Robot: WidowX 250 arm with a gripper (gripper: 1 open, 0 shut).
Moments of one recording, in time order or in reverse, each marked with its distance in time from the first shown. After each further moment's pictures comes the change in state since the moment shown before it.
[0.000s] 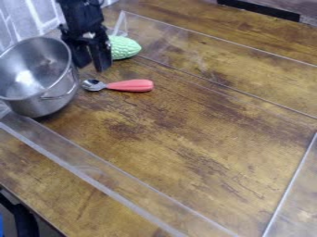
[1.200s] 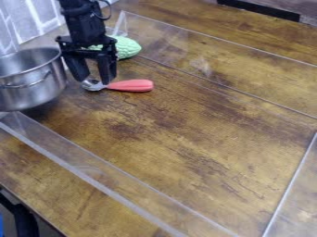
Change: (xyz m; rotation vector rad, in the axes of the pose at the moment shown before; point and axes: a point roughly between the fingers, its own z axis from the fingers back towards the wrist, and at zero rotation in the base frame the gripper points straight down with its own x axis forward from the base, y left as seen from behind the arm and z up) arm -0.012 -0.016 -0.018 0.069 0.015 0.205
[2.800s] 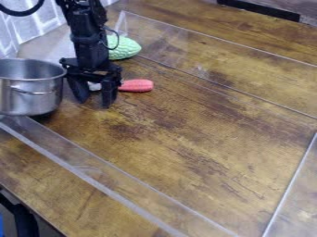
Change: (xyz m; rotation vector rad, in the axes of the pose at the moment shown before) arm -0.007 0.009 -0.043 0.117 0.044 0.083
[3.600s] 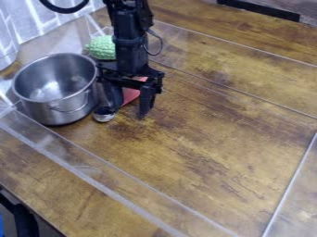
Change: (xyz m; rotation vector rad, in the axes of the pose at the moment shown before) arm 0.008 -0.054 0.008 0.014 -0.017 -0.050
